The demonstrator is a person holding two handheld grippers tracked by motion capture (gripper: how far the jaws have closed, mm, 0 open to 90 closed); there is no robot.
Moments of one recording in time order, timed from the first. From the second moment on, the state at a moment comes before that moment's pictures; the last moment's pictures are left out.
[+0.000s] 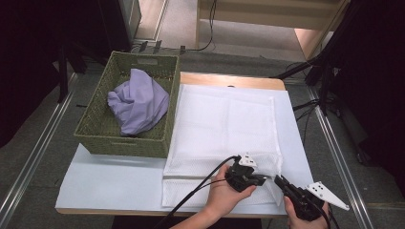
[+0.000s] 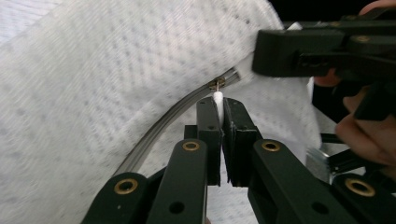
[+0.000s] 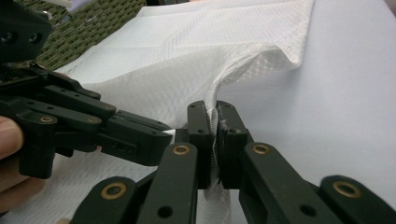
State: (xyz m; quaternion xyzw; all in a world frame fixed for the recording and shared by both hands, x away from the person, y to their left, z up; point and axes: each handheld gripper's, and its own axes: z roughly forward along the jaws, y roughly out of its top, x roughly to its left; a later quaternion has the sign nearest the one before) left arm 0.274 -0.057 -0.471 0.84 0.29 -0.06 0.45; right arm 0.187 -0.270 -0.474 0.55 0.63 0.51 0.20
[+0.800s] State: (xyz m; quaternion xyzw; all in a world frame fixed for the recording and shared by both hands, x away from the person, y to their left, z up) left arm 0.277 -0.009 -0.476 0.84 0.32 -0.04 0.43; right arm 0.182 -0.272 -0.470 0.55 0.63 0.50 0.24
